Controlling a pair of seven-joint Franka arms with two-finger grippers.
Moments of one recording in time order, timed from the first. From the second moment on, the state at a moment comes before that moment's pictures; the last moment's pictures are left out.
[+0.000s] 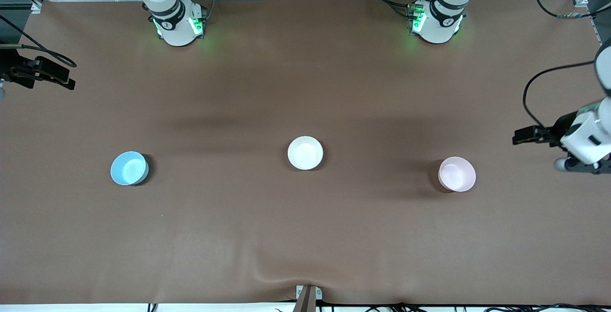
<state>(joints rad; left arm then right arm) 0.04 0.29 0.02 -1.56 -0.02 1.72 0.12 -0.04 -0.02 -0.02 -1.55 0.03 1.44 0.01</state>
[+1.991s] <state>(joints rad) 0.03 0.56 -0.01 -1.81 -0.02 2.29 0.18 -0.04 -0.01 -0.03 -1.55 0.01 1.48 0.01</state>
